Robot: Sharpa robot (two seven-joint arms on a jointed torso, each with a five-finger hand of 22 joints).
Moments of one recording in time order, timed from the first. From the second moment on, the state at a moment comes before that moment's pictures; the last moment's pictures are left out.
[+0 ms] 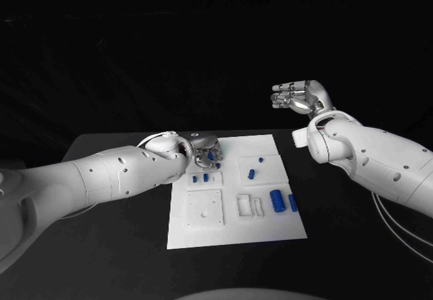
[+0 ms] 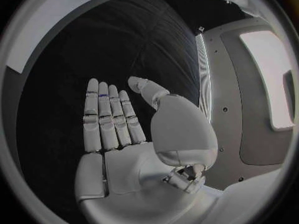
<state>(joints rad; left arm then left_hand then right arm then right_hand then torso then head) 1.29 -0.44 -0.23 1.07 -1.38 -0.21 0.04 1.41 -0.13 0.27 -0.11 0.19 1.07 0.09 0.06 0.07 1.17 0.07 0.06 0.06 1.26 -0.03 0.90 0.40 0.08 1.19 -0.05 0.29 1.31 1.08 -0.68 0.30 1.20 -0.72 -0.53 0.22 1.21 -0.12 0.50 -0.20 0.44 1.01 0.17 0.06 0.06 1.12 0.13 0.07 0.06 1.13 0.11 0.06 0.06 0.17 1.13 0.14 0.07 0.07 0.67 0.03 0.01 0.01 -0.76</state>
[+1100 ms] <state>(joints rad) 1.26 -0.40 -0.23 1.00 -1.39 -0.21 0.07 1.40 -0.10 0.31 -0.09 0.19 1.12 0.10 0.06 0.07 1.21 0.06 0.06 0.06 1.26 -0.03 1.00 0.41 0.08 1.18 -0.05 0.38 1.31 1.08 -0.68 0.30 1.21 -0.71 -0.55 0.23 1.21 -0.12 0.51 -0.20 0.49 1.01 0.17 0.06 0.06 1.12 0.13 0.07 0.06 1.13 0.12 0.06 0.06 0.17 1.13 0.13 0.07 0.07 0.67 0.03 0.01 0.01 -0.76</state>
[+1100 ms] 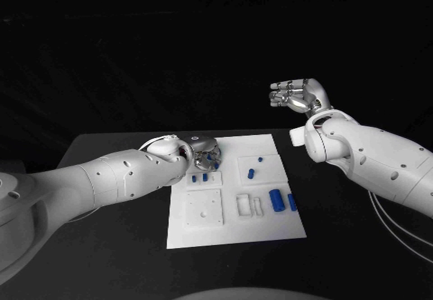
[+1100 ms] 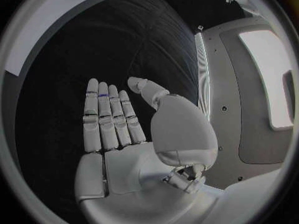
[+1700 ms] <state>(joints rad) 1.25 -0.40 -0.23 0.98 -1.39 -0.23 0.09 1.41 -0.03 0.27 -0.10 0.20 1.21 0.09 0.06 0.07 1.30 0.04 0.06 0.06 1.29 -0.04 1.08 0.42 0.08 1.19 -0.05 0.43 1.31 1.08 -0.67 0.30 1.21 -0.71 -0.56 0.23 1.21 -0.13 0.51 -0.20 0.50 1.01 0.17 0.06 0.06 1.12 0.13 0.07 0.06 1.13 0.12 0.06 0.06 0.17 1.13 0.13 0.07 0.07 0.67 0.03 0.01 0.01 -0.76</state>
